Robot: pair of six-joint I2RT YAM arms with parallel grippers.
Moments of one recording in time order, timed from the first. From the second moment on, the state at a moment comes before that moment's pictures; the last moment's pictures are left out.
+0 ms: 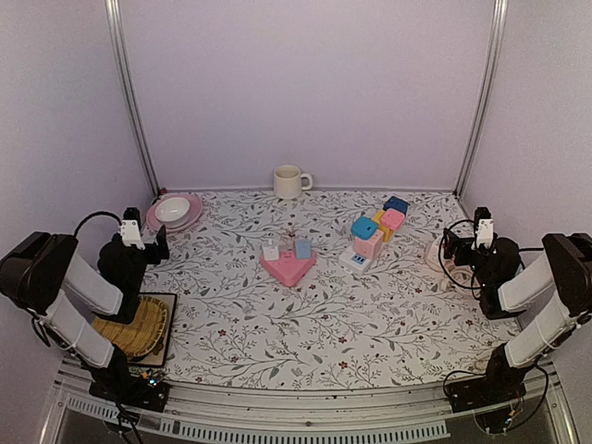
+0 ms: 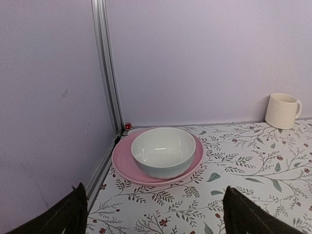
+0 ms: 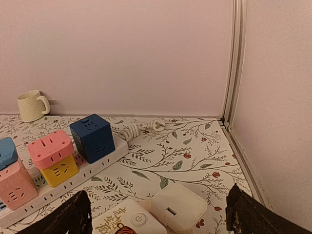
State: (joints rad) left arm -0.06 1.55 0.21 1.36 -0.19 0.10; right arm -0.02 1.53 0.24 1.24 -0.06 -0.01
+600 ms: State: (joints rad) left arm -0.07 1.50 0.21 1.33 -0.20 0.12; right arm -0.02 1.50 0.25 1.19 -0.04 0.00
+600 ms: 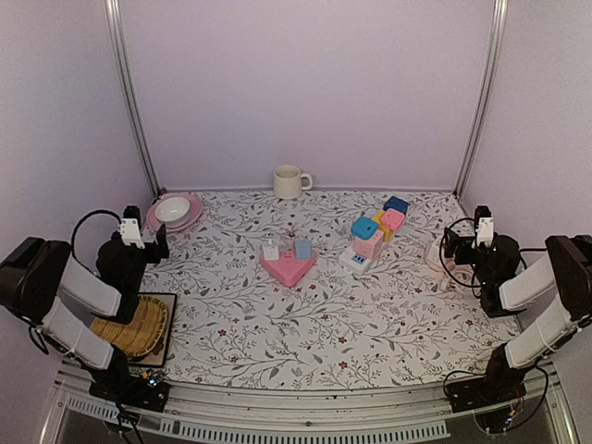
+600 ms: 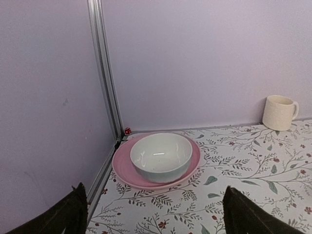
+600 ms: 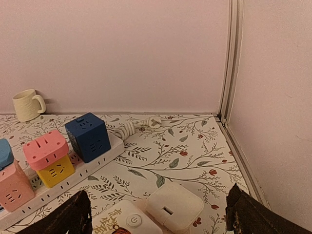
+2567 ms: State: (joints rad) left arm -0.29 1.03 0.59 0.11 0.09 -0.57; right arm 0.06 1.61 0.84 -0.05 -0.15 0.42
